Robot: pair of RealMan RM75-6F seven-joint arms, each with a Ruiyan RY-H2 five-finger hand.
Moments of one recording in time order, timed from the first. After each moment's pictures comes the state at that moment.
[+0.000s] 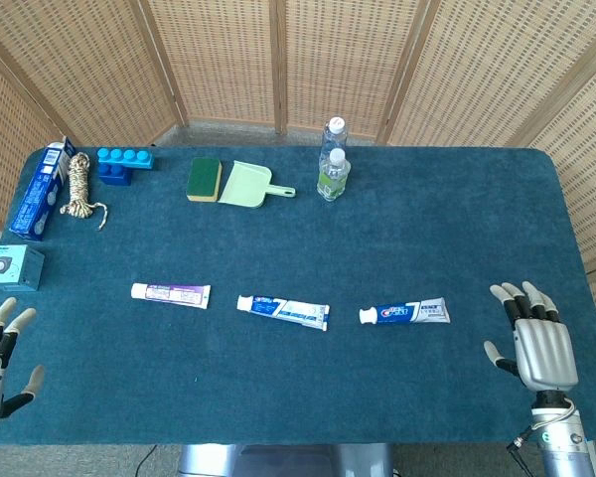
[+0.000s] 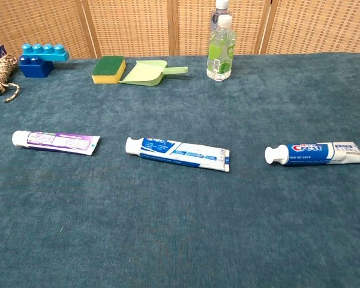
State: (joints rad) left arm 0.09 -1.04 0.02 -1.99 1.55 1.60 0.29; right arm 0.14 -1.15 0.08 -1.87 -1.35 1.45 -0.35
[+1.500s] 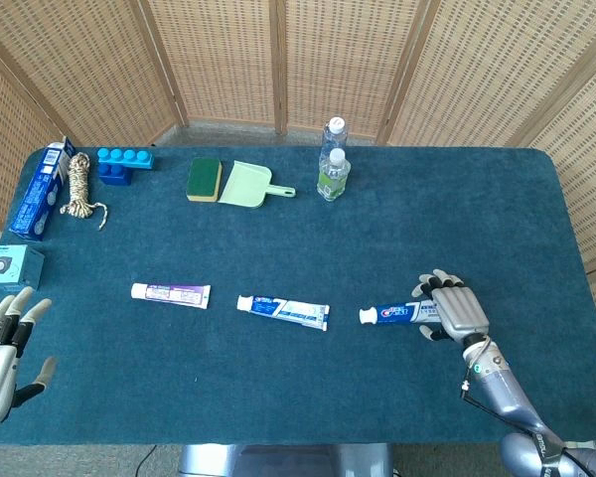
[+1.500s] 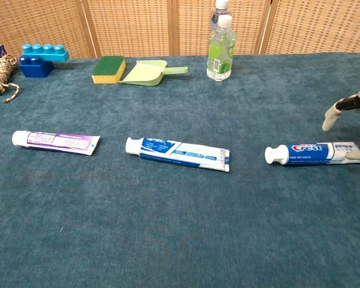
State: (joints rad) left arm 0.05 -1.01 0.01 -2.03 1.55 1.56 0.33; right arm 0.49 -1.31 0.13 -1.62 -1.06 0.94 -0.32
